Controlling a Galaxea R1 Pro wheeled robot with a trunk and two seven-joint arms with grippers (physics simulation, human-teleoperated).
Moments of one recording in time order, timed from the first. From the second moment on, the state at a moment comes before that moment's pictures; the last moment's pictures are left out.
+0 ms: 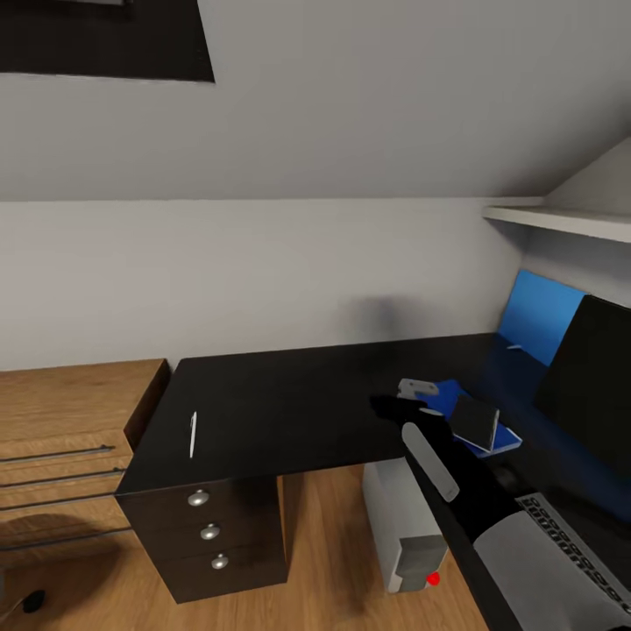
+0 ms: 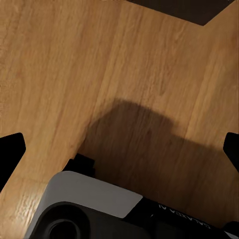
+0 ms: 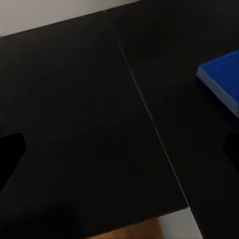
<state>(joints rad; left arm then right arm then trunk) -0.12 0.00 -0.05 -0.48 0.47 0.06 0.16 -0.71 -0.08 0.40 -1.12 -0.64 0.51 -0.49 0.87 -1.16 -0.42</state>
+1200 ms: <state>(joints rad) -0.12 0.00 -0.05 -0.48 0.47 0.06 0.16 -0.71 -0.05 0.57 -1.14 -0.61 0.50 -0.50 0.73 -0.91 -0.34</state>
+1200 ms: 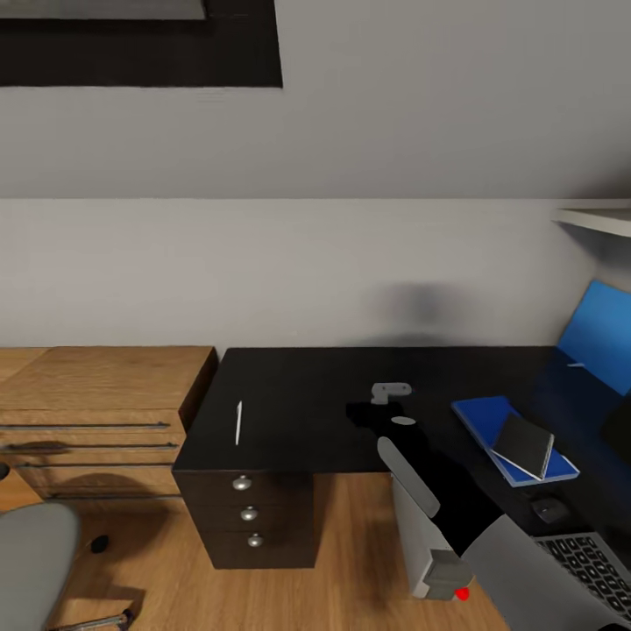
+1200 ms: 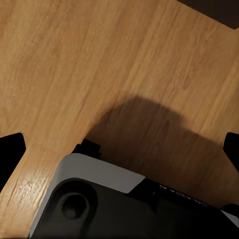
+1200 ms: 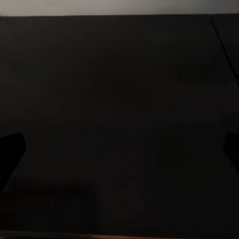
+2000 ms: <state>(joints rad) -0.12 0.04 0.10 -1.37 0.47 0.75 0.17 -0.71 -0.05 0.56 -1.14 -0.61 0.51 -0.51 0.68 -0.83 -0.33</state>
